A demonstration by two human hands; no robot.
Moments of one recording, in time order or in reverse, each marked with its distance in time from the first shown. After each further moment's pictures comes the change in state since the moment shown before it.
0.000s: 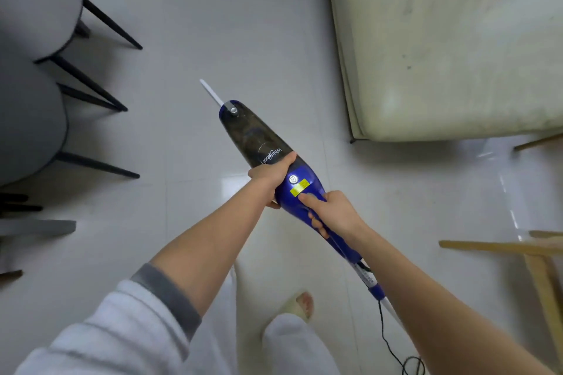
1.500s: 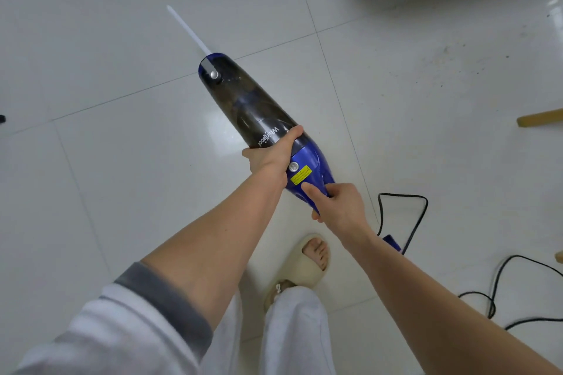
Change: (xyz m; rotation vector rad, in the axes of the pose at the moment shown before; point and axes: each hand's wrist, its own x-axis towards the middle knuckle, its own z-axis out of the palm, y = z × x) left_hand 0.316 -0.270 0.158 -0.150 0.204 -0.107; right_hand 0.245 0.374 0.081 0.080 0.280 0.156
